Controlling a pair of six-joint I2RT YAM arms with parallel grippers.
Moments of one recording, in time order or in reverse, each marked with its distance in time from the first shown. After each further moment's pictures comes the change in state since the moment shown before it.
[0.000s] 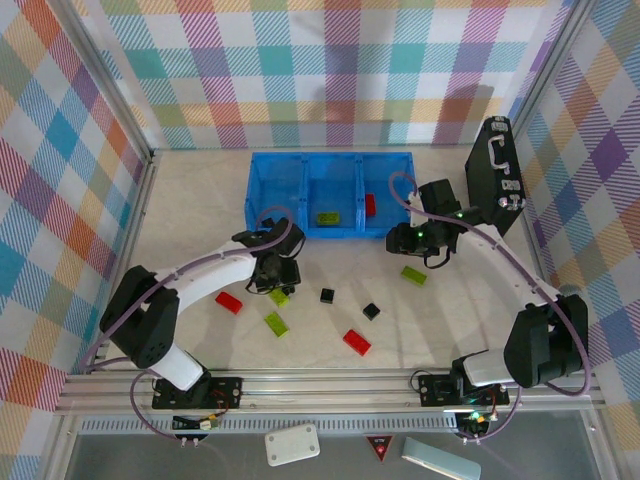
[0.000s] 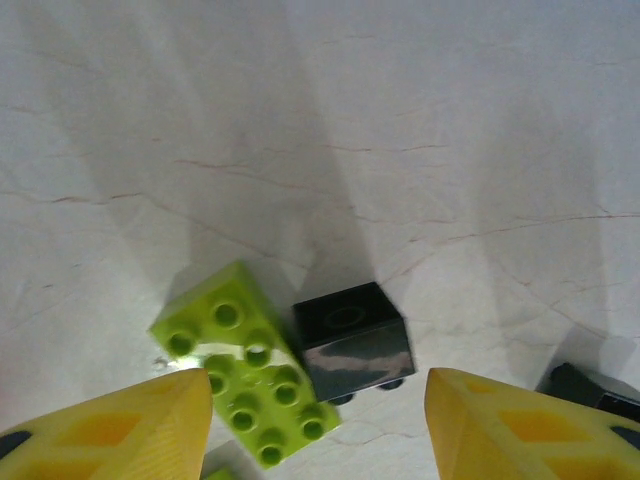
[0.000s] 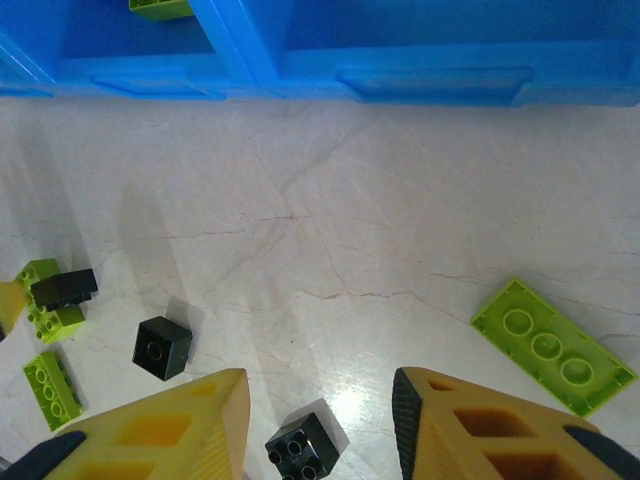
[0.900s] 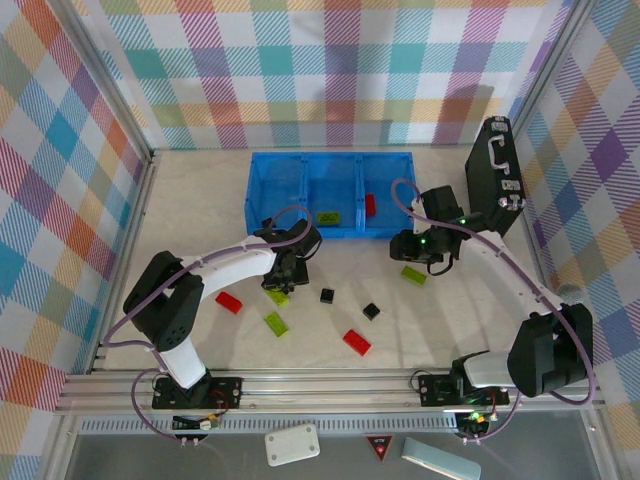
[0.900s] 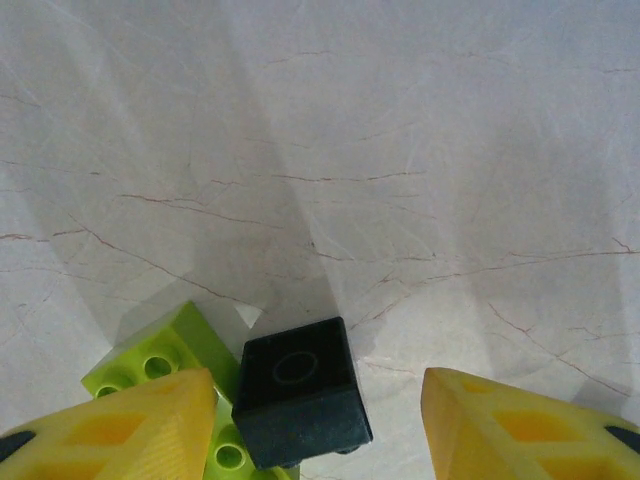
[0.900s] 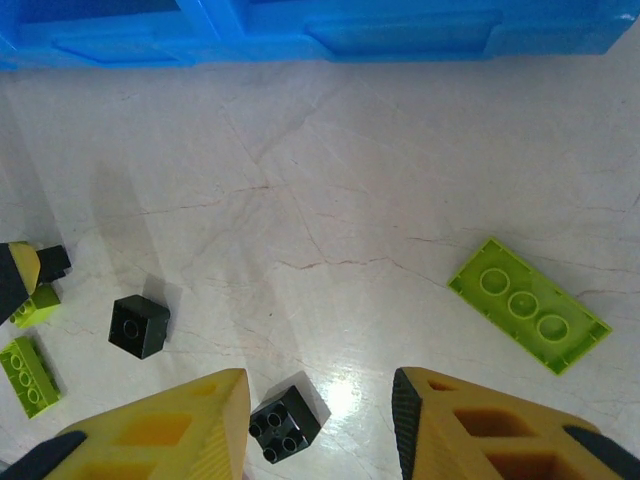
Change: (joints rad) left arm -0.051 0.131 0.087 -0.028 -0.082 -0.026; right arm 0.000 -0.044 -0.045 -0.030 0.026 0.000
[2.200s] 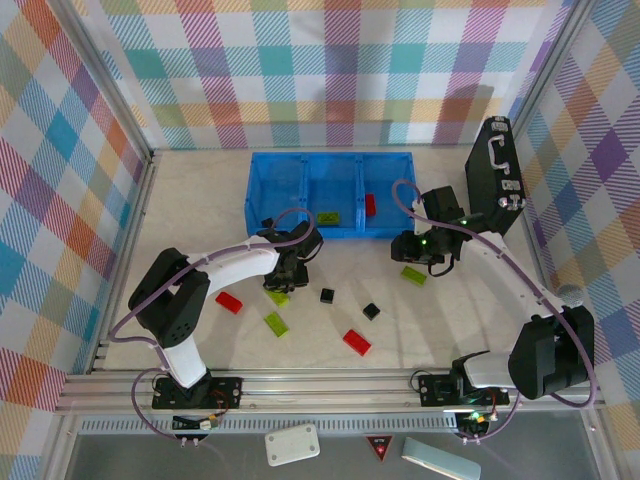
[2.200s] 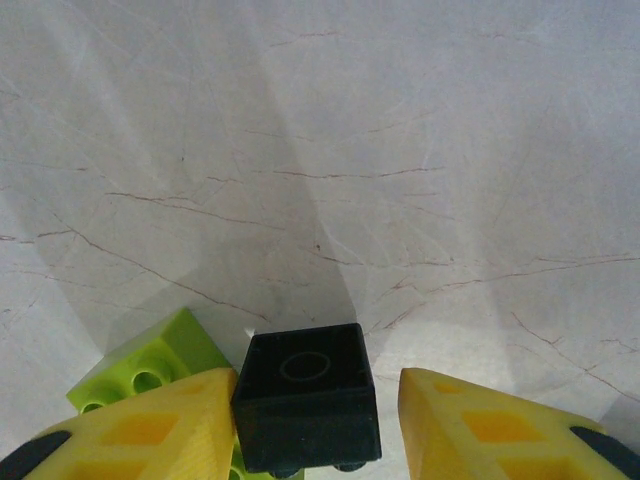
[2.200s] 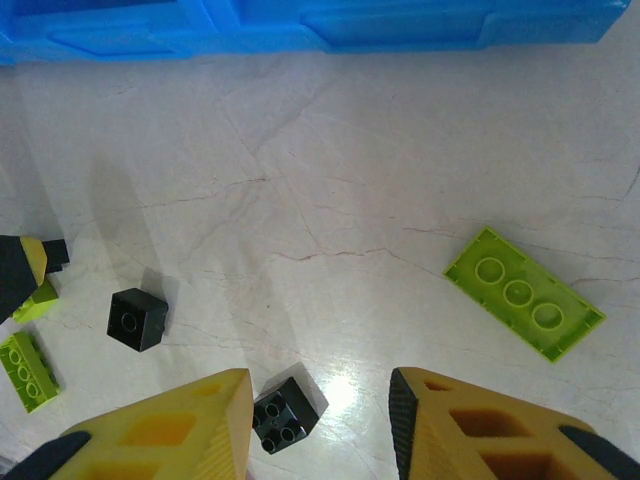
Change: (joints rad) left arm 0.000 0.033 0.001 0.004 0.002 0.001; right arm 0.000 -0.011 0.000 -0.016 0.004 0.000
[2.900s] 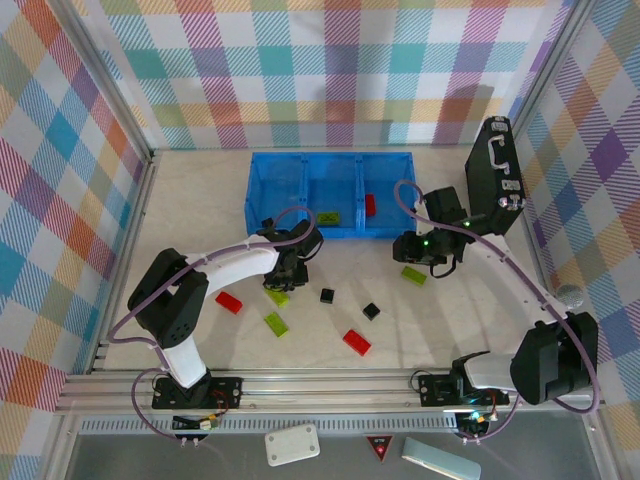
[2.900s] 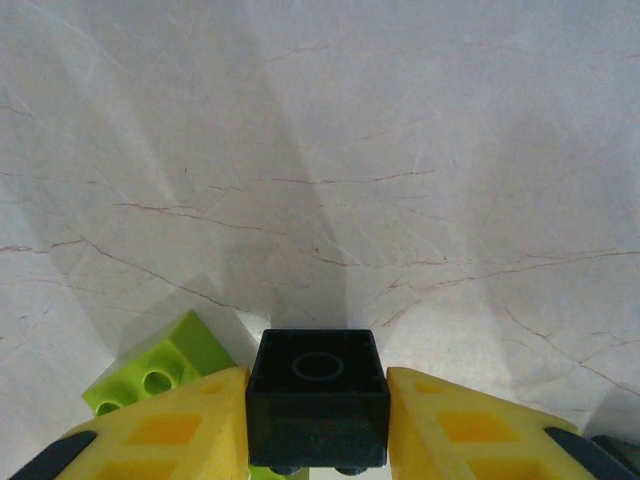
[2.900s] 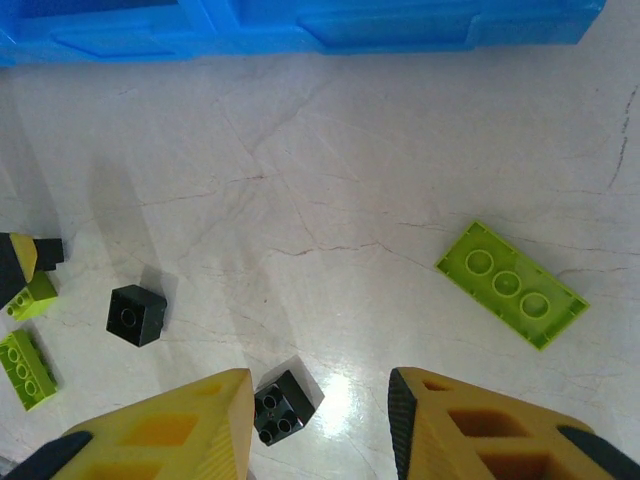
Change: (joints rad) left arm 0.000 -0.007 0.023 -0.023 -0.013 0.035; right arm 0.000 -0.034 0.000 -0.023 0.016 0.000
